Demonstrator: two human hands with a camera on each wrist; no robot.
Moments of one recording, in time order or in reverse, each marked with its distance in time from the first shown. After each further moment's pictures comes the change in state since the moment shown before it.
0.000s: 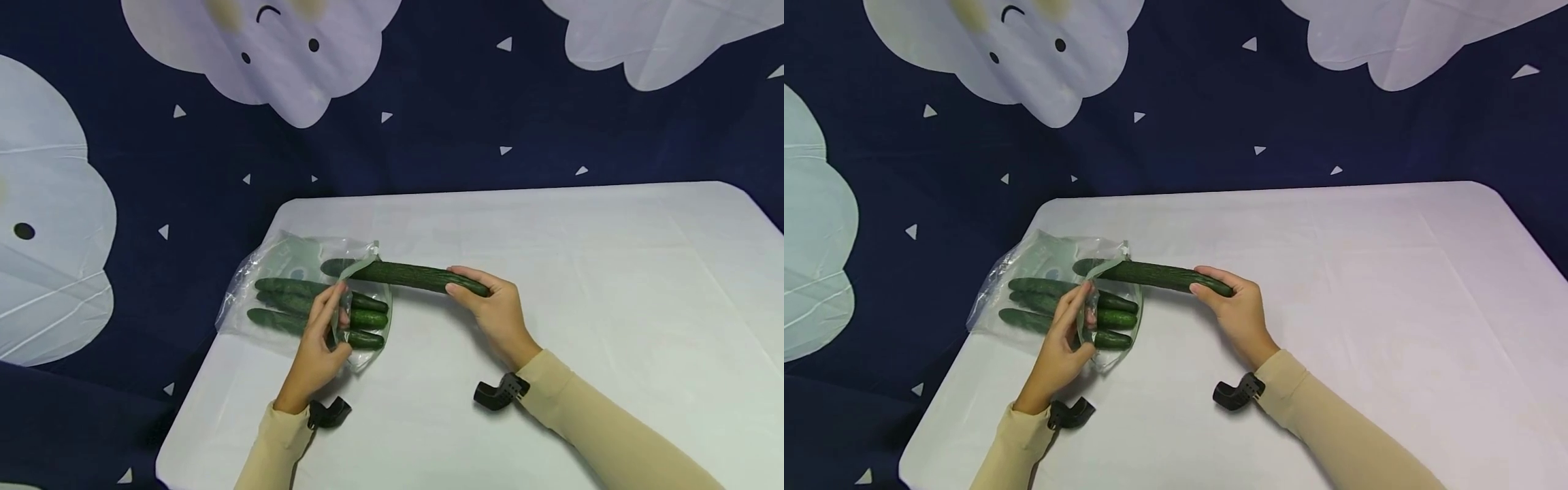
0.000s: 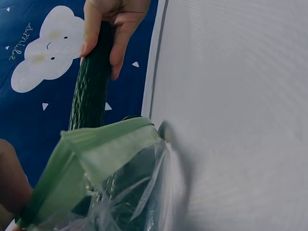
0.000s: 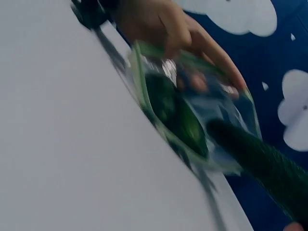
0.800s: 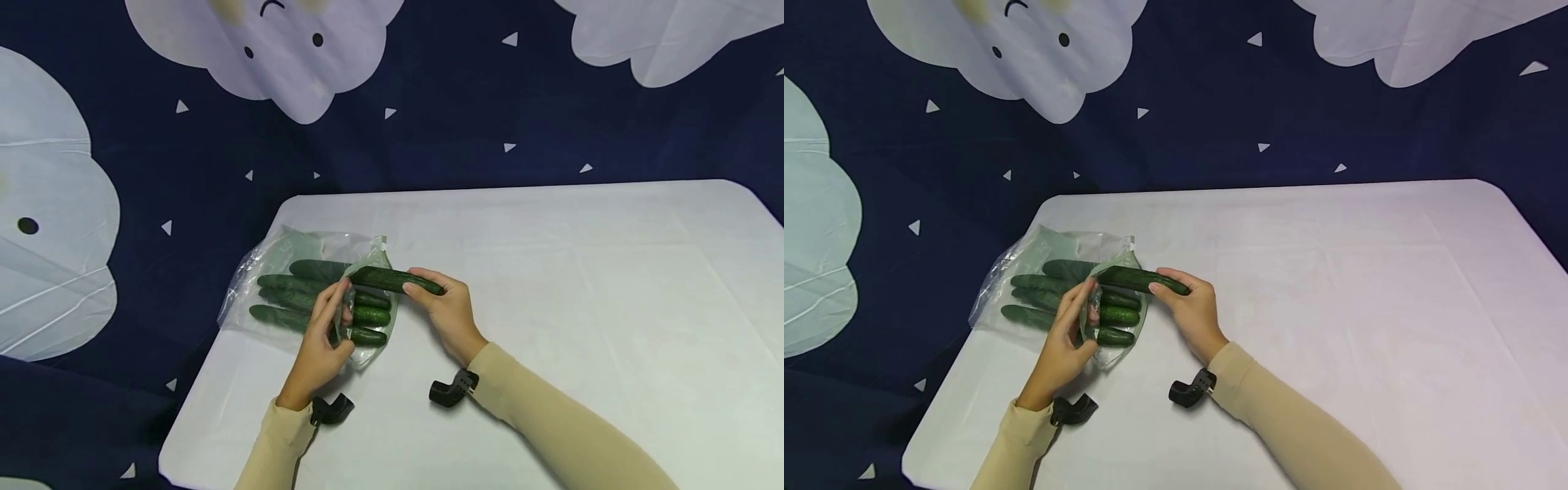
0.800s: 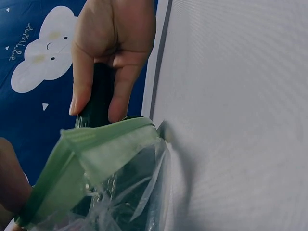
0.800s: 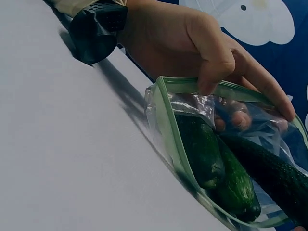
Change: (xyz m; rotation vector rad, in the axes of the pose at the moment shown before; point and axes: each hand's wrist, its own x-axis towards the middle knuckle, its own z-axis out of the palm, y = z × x) left_hand 0.005 0.027 0.000 0.001 -0.007 0.028; right_hand 0.012 0.022 0.074 0.176 0.011 0.077
